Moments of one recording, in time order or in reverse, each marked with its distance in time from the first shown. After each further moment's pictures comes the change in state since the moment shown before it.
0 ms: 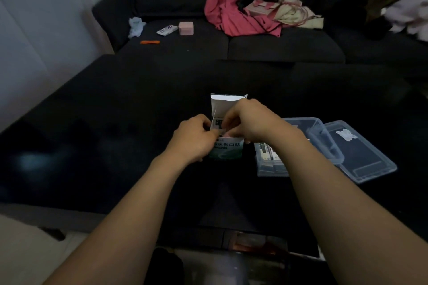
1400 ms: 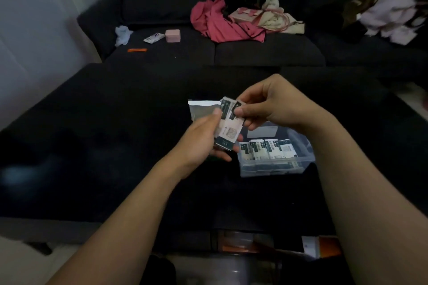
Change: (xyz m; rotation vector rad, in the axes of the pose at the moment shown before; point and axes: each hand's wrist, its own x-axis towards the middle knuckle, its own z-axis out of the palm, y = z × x) left_hand -0.046 0.056 0.018 -0.668 -0.214 0.137; right_hand -0.065 0.025 -0.069 0.618 0.070 -0.103
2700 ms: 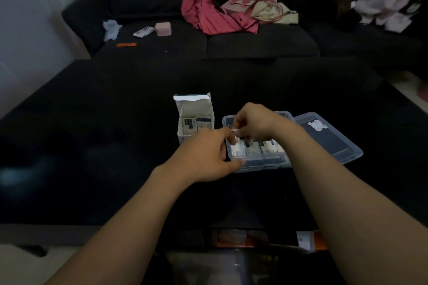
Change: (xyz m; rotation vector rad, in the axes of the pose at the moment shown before) left_hand 0.021 -0.034 0.009 1.061 -0.128 0.262; right_hand 0.037 0.069 0.018 -0.558 -0.116 0.278
